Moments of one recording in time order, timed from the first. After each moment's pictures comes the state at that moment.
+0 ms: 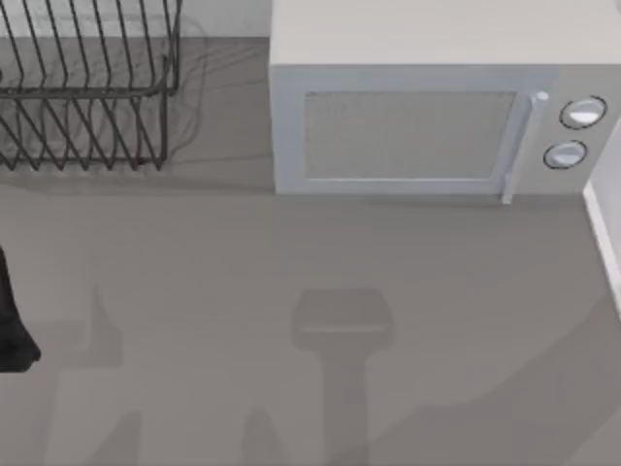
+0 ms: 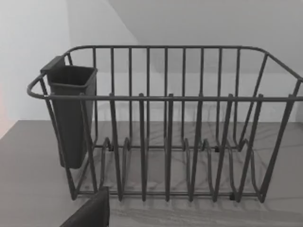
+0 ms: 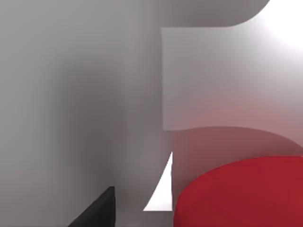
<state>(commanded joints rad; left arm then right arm) 0.00 0.00 0.00 0.00 0.00 0.00 -0.38 2.30 1.20 -0.47 0.00 -0.36</state>
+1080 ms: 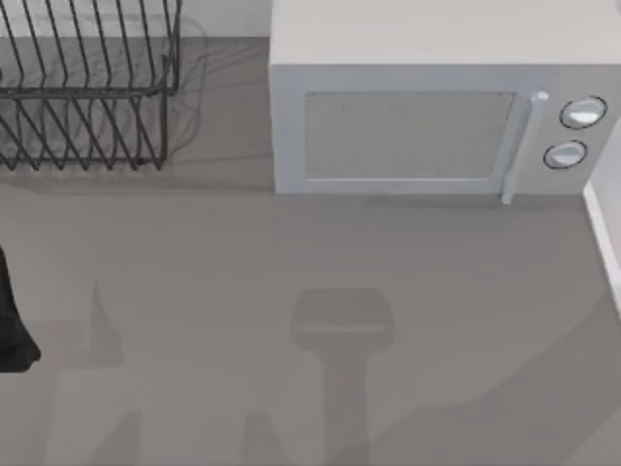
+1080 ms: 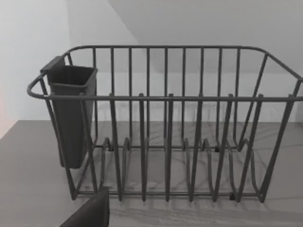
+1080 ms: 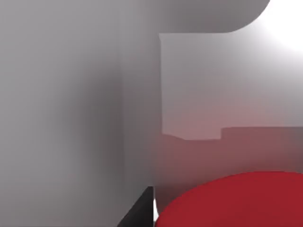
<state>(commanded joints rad) 0.00 0.00 0.00 0.00 0.00 0.00 -0.38 2.30 1.20 -0.47 0.00 -0.36</state>
